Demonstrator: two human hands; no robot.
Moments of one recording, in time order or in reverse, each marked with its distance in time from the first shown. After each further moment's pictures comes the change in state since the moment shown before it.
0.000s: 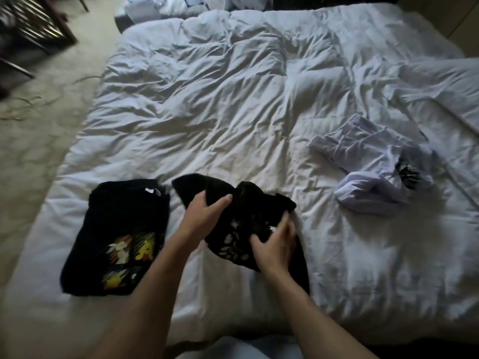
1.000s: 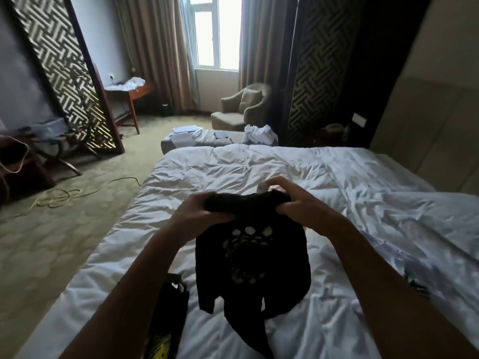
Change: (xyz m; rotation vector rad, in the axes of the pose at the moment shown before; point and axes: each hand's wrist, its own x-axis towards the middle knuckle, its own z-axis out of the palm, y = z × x) left_hand -0.011 0.183 -0.136 0.230 -0.111 0.572; right_hand 0.010 -0.271 -0.133 0.025 -0.528 -0.781
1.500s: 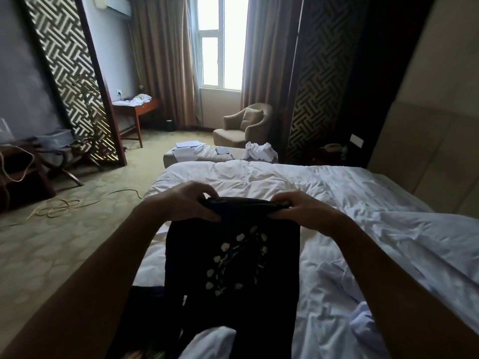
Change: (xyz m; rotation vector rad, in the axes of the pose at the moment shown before) left_hand 0.026 0.045 -0.048 0.446 -0.212 -0.134; right_hand 0.004 -0.015 -0.019 -0.158 -0.058 -0.021
